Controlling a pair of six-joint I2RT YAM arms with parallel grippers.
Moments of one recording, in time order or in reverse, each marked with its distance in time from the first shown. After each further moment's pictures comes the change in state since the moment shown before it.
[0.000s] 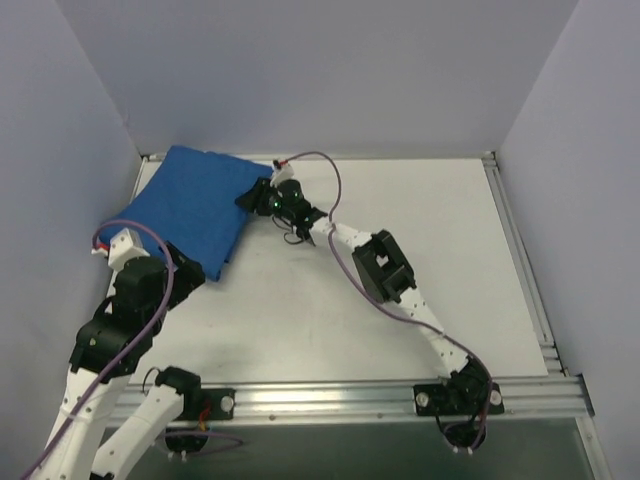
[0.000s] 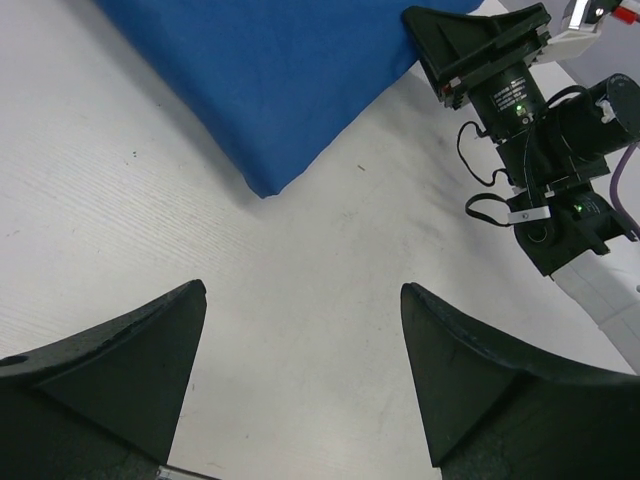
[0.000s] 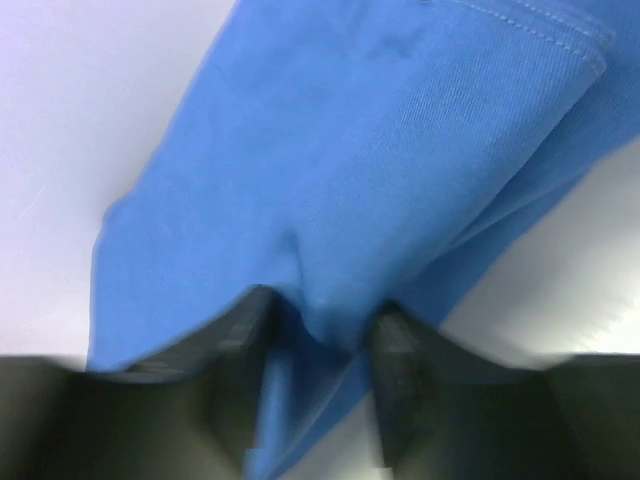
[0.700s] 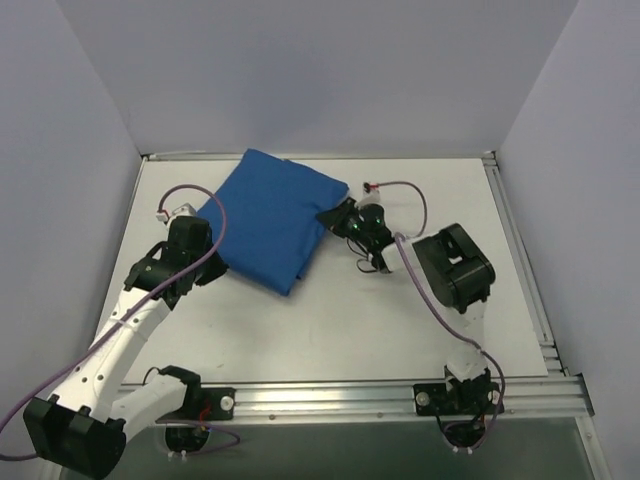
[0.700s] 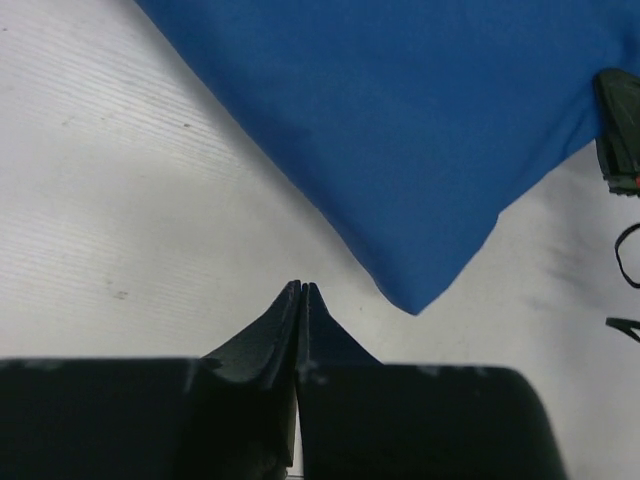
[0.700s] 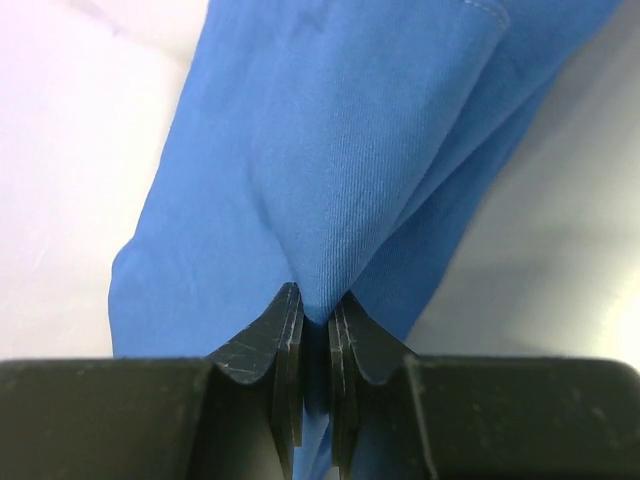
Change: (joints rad) left arm 0.010 0.372 -0.014 0.156 0.213 0.052; right arm -0.210 -0.607 -1.115 0.447 0.031 0.122
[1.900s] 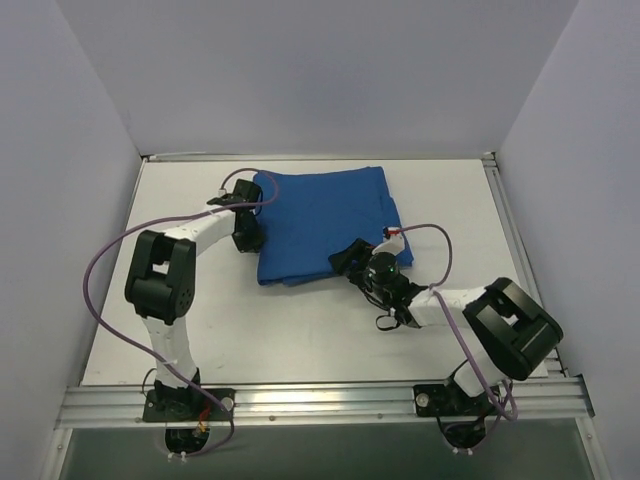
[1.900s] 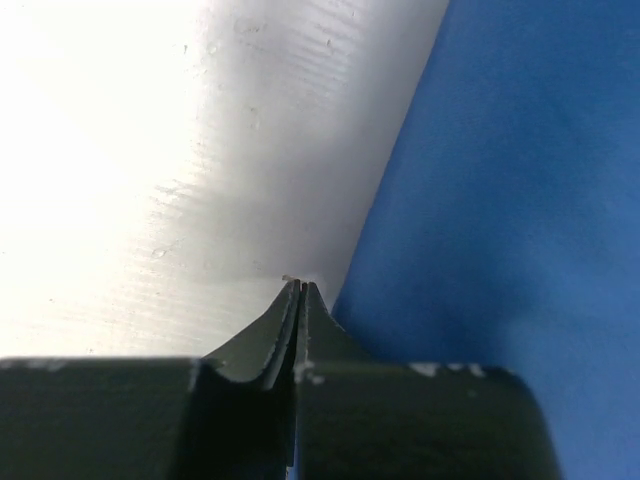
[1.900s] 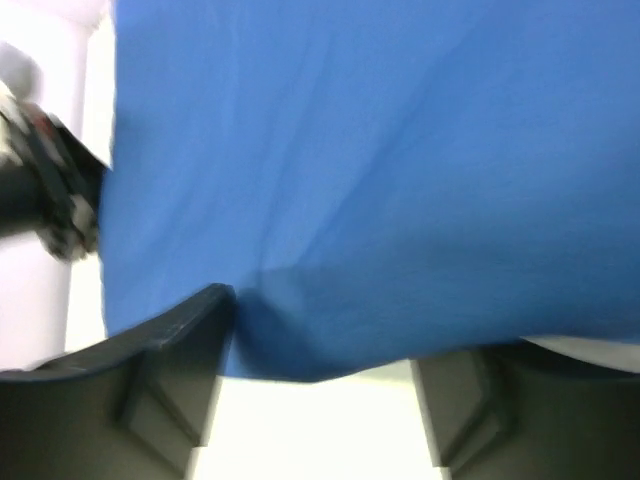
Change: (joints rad) left arm 0.022 0.954 0.394 0.215 0.084 0.053; right arm 0.180 -0.586 -0.591 -0.153 0.391 0.058
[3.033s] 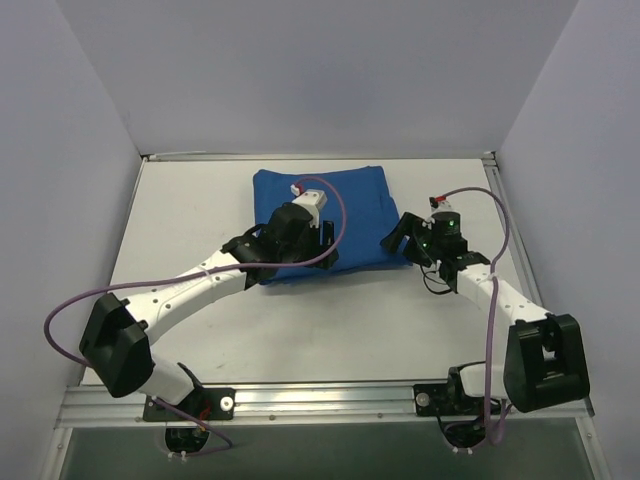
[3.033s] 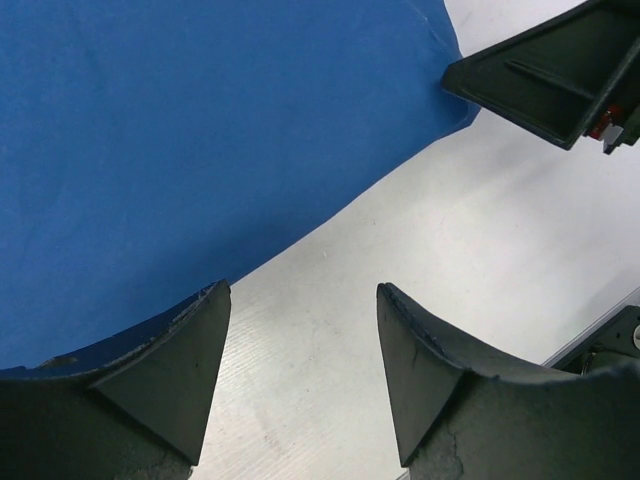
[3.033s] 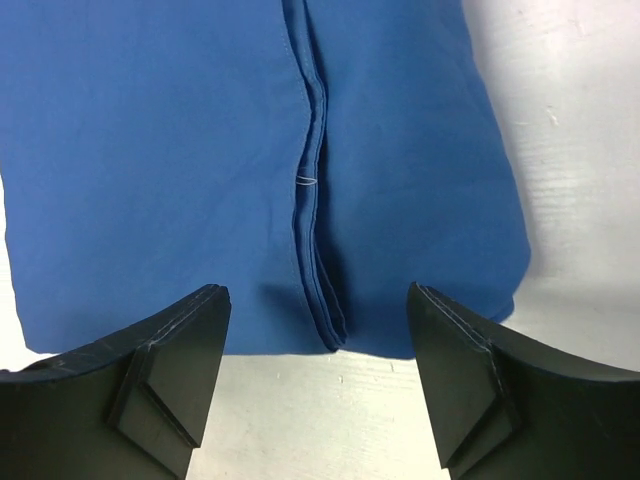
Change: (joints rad) left arm -0.485 -0.488 -0.201 0.268 0.073 0.214; right arm -0.494 -0.238 0.226 -0.728 -0.423 -0.389
